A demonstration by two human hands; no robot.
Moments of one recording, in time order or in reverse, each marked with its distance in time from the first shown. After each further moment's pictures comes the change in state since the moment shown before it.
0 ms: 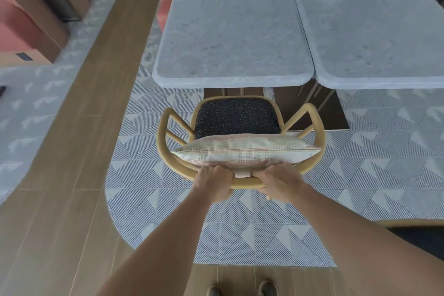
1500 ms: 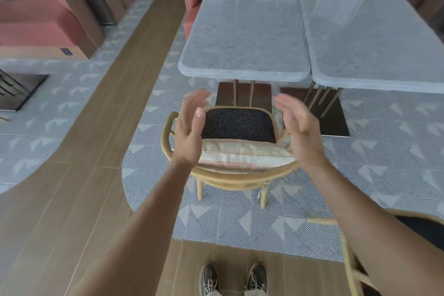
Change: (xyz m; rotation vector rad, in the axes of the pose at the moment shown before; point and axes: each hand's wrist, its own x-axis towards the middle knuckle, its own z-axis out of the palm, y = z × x) left_hand -0.175 0.031 -0.111 -1.387 1.018 -0.007; right_hand -0.139 -0.053 -0.137 1.329 0.799 0.023
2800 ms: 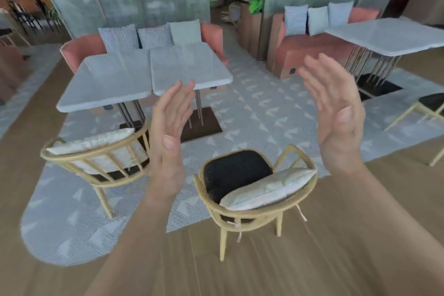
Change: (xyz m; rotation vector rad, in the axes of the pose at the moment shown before) left_hand -0.499 0.428 0.296 -0.452 -0.432 0.431; right_hand -0.566 -0.317 -0.459 -0.131 0.403 -0.530
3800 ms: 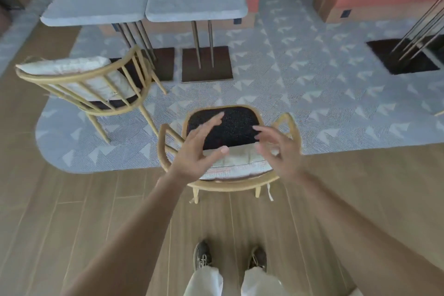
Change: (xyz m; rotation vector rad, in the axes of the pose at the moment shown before) left_hand -0.082 -0.228 0.151 0.640 -0.245 -0.540; right_hand -0.098 0.268 -0.144 -0.286 -0.560 0.588
